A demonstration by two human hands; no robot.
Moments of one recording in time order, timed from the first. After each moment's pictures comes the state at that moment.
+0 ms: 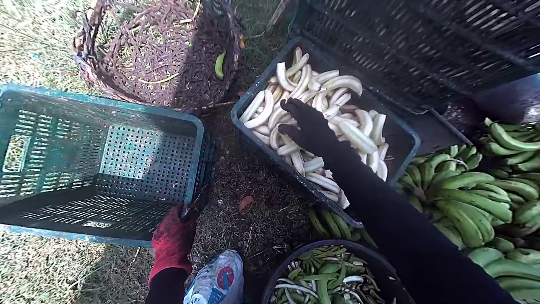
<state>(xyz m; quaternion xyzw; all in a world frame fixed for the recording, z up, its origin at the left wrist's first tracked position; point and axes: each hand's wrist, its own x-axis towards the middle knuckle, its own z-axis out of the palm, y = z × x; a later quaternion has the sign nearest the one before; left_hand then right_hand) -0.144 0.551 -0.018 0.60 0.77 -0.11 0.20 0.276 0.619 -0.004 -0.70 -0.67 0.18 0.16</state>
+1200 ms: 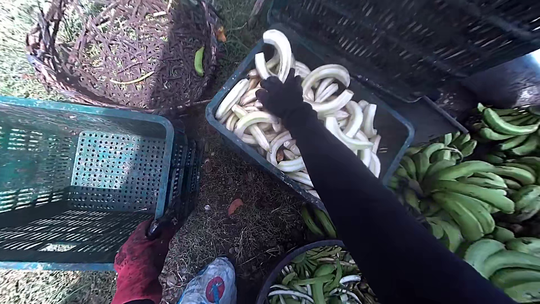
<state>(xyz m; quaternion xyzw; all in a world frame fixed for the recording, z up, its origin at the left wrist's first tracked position) -0.152 0.549 -0.022 0.61 0.77 -0.09 0.17 0.304 0.717 -0.050 -0.79 -0.60 0.13 0.08</state>
